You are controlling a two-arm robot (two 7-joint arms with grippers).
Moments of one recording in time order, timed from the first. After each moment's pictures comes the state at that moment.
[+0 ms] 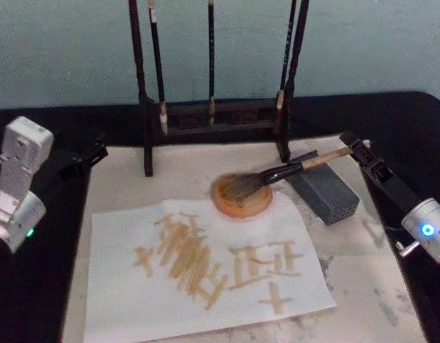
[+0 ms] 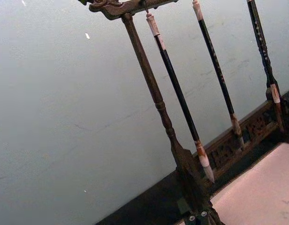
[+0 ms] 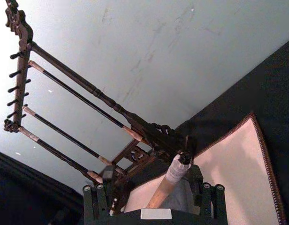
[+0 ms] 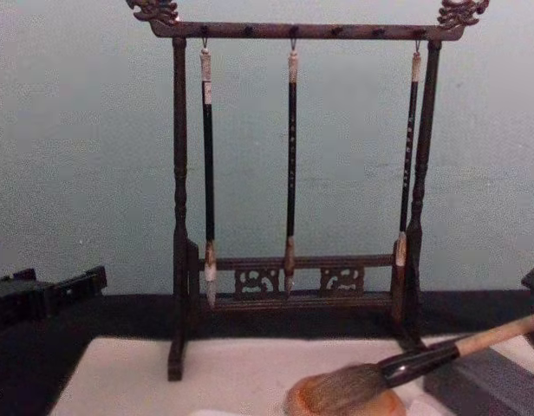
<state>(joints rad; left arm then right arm) -0.20 0.60 0.45 -1.41 -0.25 -0.12 0.03 0.23 0.43 -0.30 -1.11 1.36 0.11 0.57</state>
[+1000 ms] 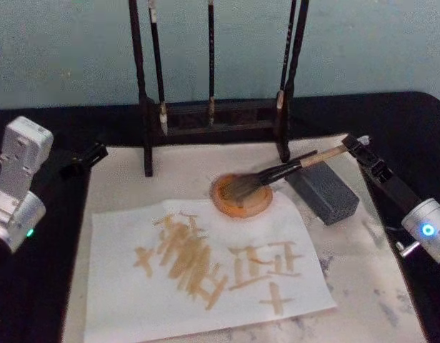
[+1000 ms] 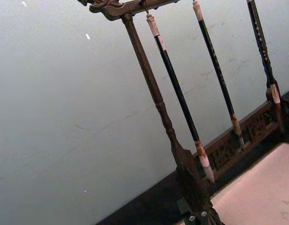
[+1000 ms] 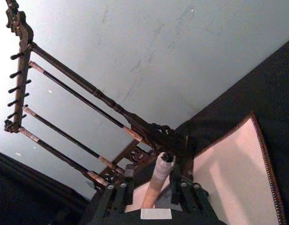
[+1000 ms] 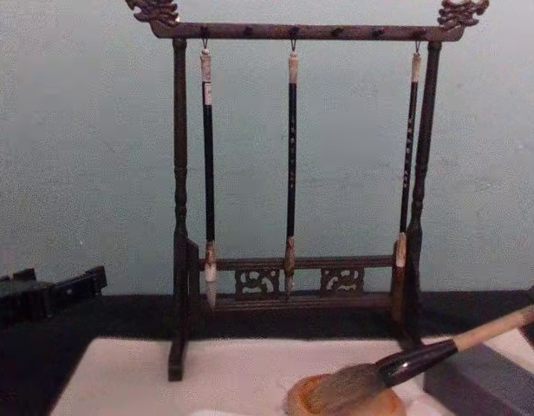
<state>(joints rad) -0.20 0.60 0.45 -1.41 -0.25 -0.12 0.03 0.23 0.43 -0.29 -1.11 1.36 0.11 0.56</state>
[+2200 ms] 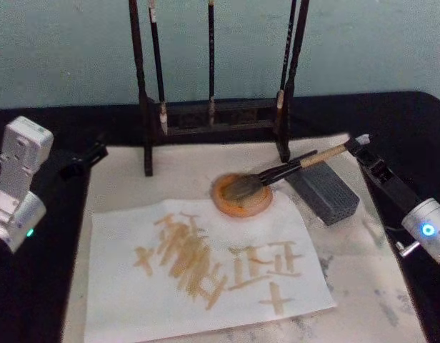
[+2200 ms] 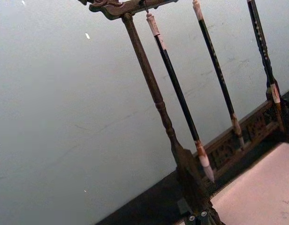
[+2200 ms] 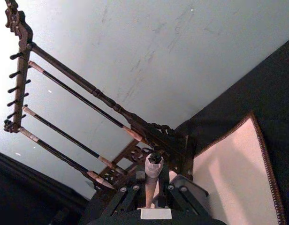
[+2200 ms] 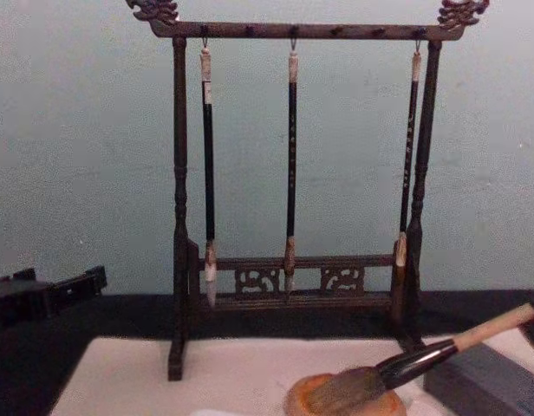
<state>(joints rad) -0.20 0.60 0.45 -1.41 -0.25 -0.12 0.03 0.23 0.43 -0.29 -1.11 1.36 0.11 0.56</state>
